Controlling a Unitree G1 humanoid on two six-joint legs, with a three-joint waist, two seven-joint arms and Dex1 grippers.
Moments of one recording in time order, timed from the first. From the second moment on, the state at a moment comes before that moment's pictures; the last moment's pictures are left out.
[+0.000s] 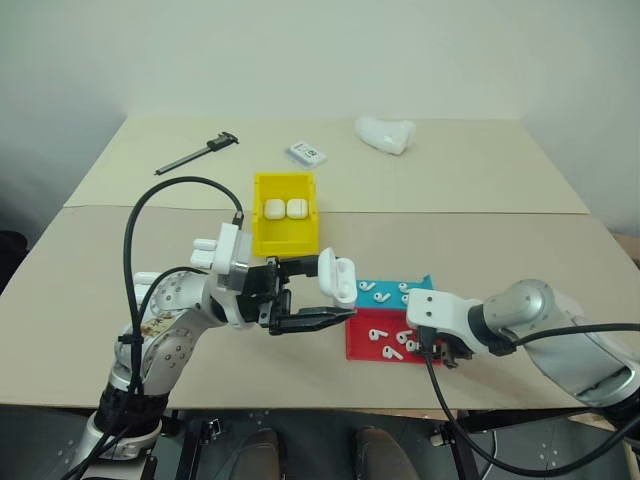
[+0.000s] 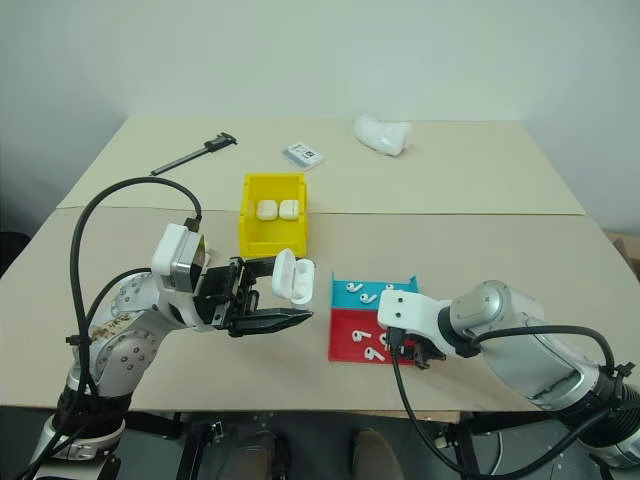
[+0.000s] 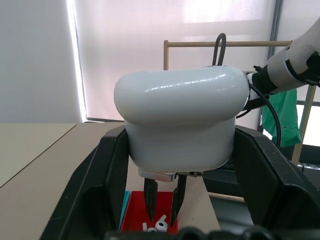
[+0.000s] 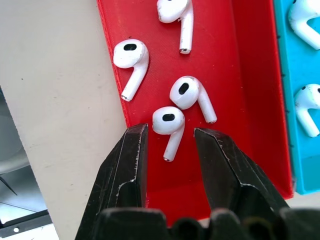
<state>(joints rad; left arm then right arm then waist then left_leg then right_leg) -0.35 0.50 -0.06 -0.40 -0.79 0.39 -1.11 -0.46 -1.04 0.45 -0.60 0.08 1.03 1.08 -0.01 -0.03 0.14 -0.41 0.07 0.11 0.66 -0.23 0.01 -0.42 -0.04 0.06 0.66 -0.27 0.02</state>
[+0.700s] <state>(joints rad) -0.34 0.50 -0.06 -0.42 -0.79 0.39 -1.10 -0.48 -1.02 0.50 -0.57 0.08 1.03 1.05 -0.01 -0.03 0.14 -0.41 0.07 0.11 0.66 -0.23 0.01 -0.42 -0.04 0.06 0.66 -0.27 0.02</state>
